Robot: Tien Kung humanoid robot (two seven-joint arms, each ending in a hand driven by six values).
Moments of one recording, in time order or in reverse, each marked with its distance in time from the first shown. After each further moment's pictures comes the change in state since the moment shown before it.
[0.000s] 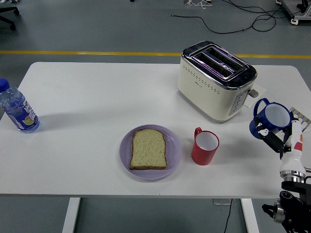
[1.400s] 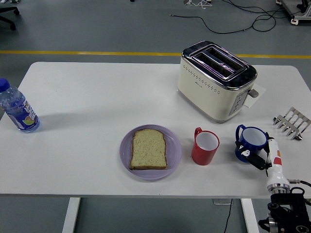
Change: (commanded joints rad) left arm 0.000 0.000 0.016 0.001 -0.010 -0.001 0.003; right arm 0.095 0.029 -0.192 -0.307 0.007 0.050 0.000
